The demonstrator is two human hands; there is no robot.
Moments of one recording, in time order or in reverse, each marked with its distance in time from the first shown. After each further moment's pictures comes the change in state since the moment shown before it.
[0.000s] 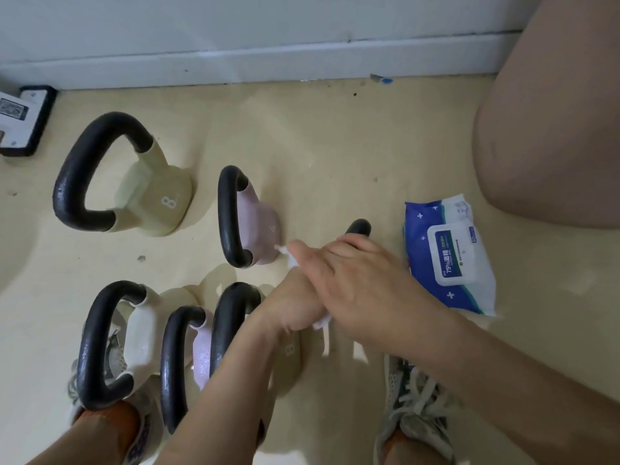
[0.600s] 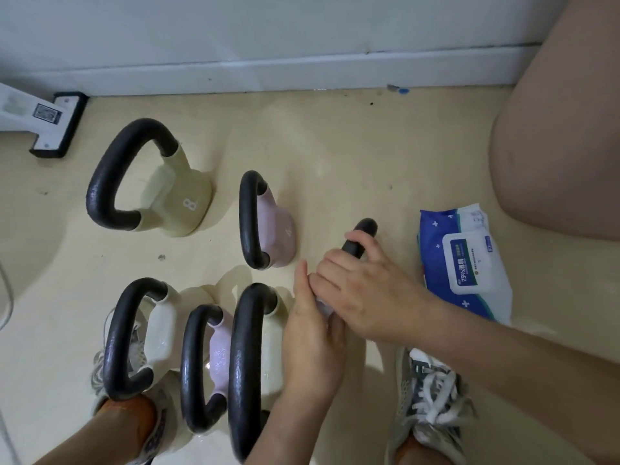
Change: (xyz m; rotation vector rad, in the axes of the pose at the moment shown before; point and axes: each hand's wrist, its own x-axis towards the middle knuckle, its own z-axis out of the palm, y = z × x) left_hand -0.047 0.005 0.049 -0.254 0.565 -0.287; right_hand 0.000 0.013 0.009 -0.195 0.054 -0.345
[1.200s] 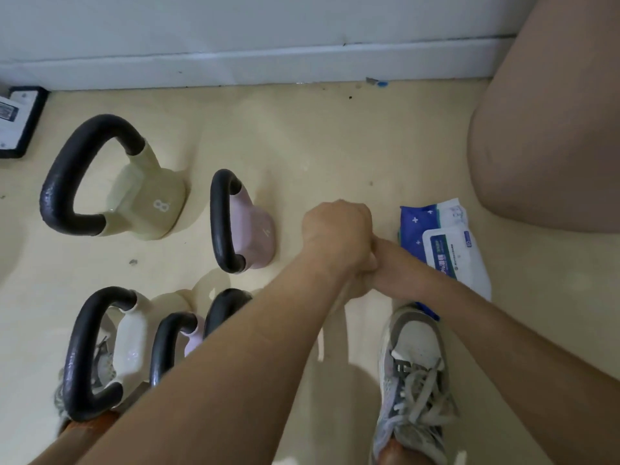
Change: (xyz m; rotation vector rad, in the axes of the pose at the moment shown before) left_hand 0.119 0.092 0.033 1.066 -0.364 0.285; right_hand -0.021 0.066 0.049 0.876 -0.280 0.768
